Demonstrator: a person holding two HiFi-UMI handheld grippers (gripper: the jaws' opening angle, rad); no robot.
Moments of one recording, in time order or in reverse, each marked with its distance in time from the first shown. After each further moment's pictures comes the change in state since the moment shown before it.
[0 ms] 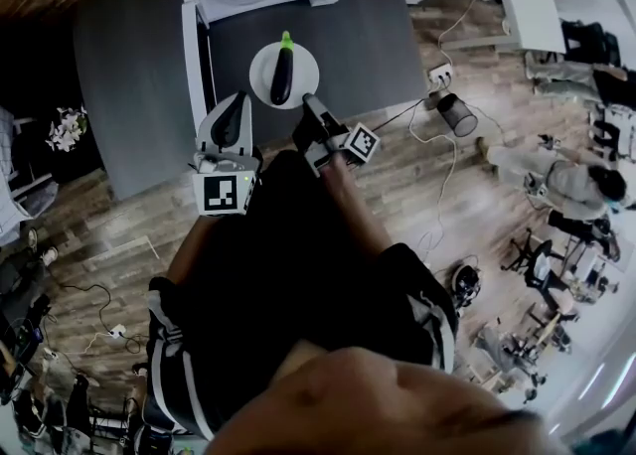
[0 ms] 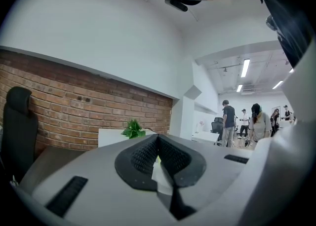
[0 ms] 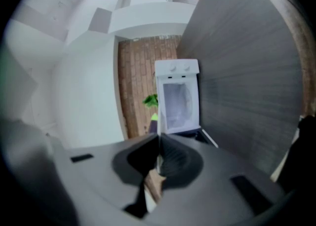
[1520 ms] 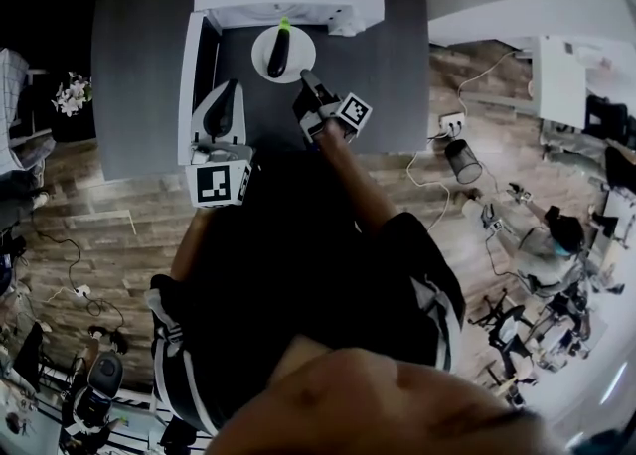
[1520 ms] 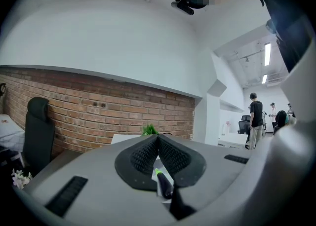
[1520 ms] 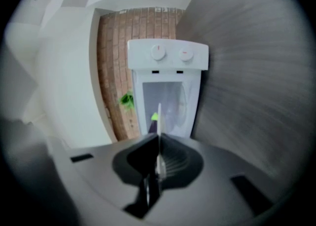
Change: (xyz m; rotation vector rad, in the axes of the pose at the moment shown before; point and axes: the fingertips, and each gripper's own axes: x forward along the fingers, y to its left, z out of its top) left arm 0.076 0.027 0.007 0.007 -0.027 0.285; right arm 0.131 -0.066 0.096 -0.066 0.243 -0.095
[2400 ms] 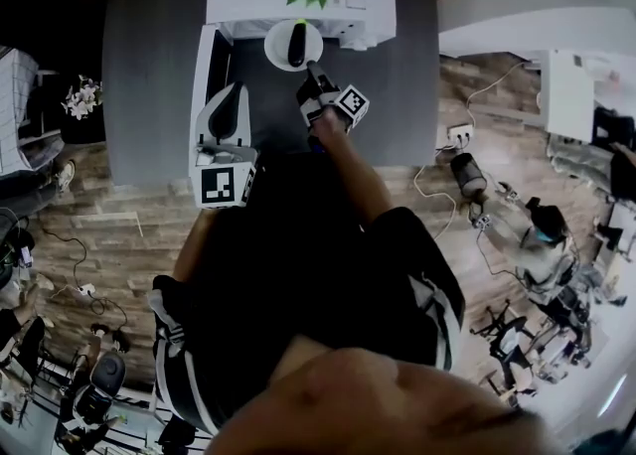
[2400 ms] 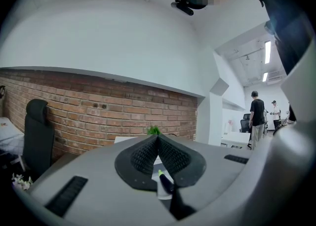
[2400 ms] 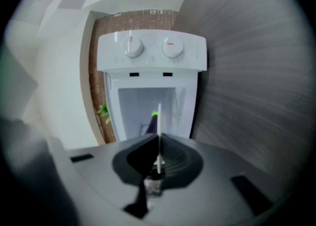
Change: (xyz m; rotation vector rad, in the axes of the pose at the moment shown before) left arm 0.023 0.021 0.004 0.028 -0.008 0.003; right arm 0.065 -0.043 0.038 0.008 -0.090 -0.008
